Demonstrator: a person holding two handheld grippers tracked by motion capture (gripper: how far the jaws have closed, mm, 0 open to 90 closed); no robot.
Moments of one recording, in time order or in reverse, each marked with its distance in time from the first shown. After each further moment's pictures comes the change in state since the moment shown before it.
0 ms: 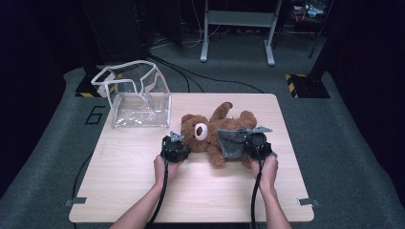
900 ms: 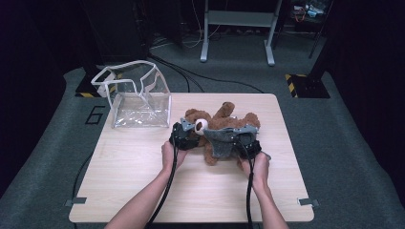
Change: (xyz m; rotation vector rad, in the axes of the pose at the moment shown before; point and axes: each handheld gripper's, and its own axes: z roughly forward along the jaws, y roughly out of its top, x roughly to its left) left arm -0.017 0.051 0.009 -0.086 0.070 0.125; right arm 0.035 0.011 -0.005 -0.024 0.039 -0.142
